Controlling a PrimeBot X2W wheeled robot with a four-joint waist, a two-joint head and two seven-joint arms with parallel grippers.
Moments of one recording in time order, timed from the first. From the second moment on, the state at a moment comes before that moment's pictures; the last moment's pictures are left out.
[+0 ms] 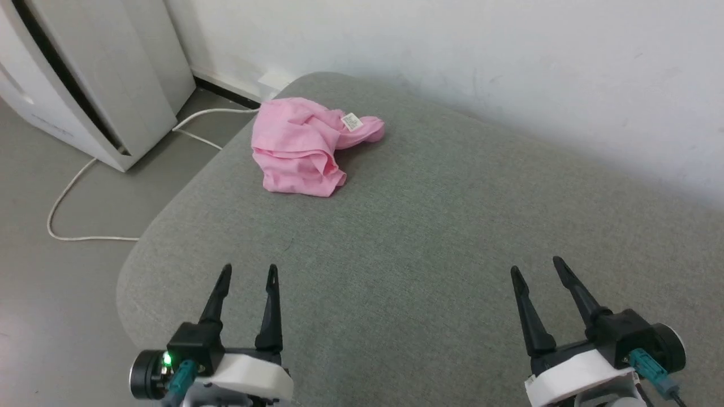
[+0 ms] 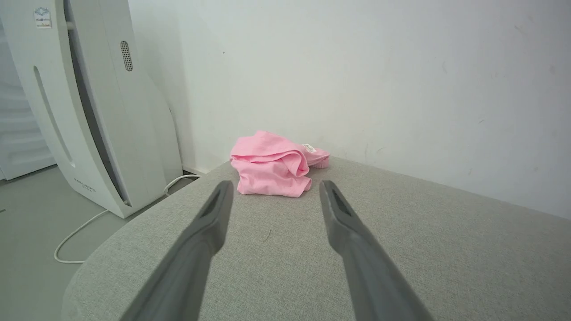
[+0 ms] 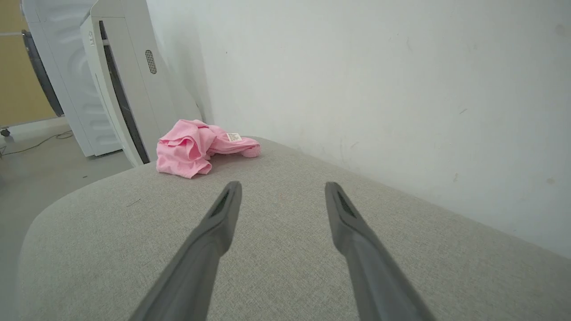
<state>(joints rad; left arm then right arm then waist) 0.03 0.05 -0.14 0.08 -0.13 0.06 -0.26 0.03 -0.05 0.08 0.13 0.07 0.13 -0.26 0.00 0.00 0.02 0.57</state>
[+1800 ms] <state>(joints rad) -0.91 0.73 -0.40 0.73 -0.88 -0.13 0.63 -0.13 -0.06 0.19 -0.14 -0.12 0.13 -0.18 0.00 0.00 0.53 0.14</state>
